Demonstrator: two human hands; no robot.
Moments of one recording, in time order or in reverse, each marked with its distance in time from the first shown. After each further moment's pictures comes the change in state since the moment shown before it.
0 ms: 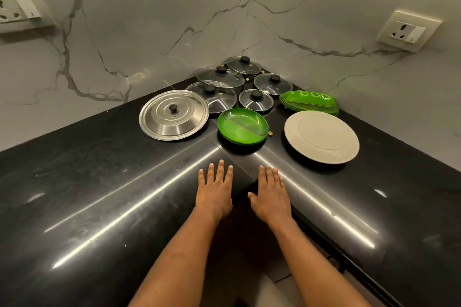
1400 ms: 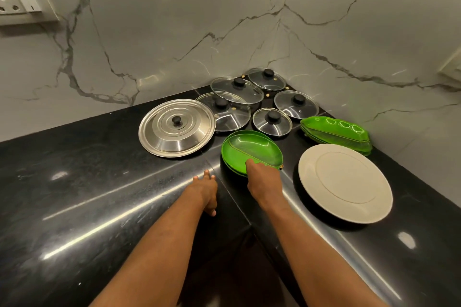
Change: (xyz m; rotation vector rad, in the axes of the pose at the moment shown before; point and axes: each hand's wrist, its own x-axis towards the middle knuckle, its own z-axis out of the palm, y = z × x) left_hand 0.125 -0.031 -0.027 -0.169 -0.398 -0.215; right_hand 0.166 -0.007 -0.037 -0.241 0.056 -0.378
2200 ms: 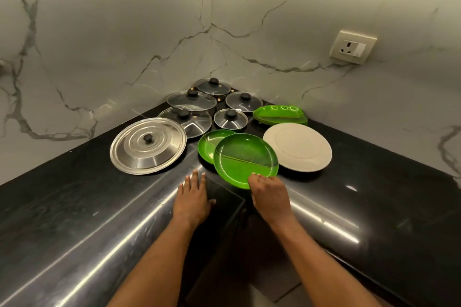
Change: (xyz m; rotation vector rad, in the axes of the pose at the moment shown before) left_hand -0.047 -0.031 0.039 0.034 0.469 0.315; right_hand -0.131 -0.037 -0.007 -0.101 0.485 0.156
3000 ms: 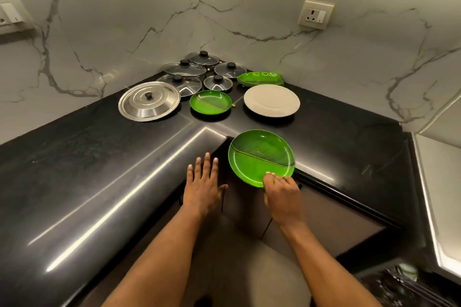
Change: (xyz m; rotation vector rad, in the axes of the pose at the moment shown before) left_hand -0.211 0.071 0.045 0.099 0.048 0.088; right_hand -0.234 -0.027 -0.098 -0.045 0.109 0.116
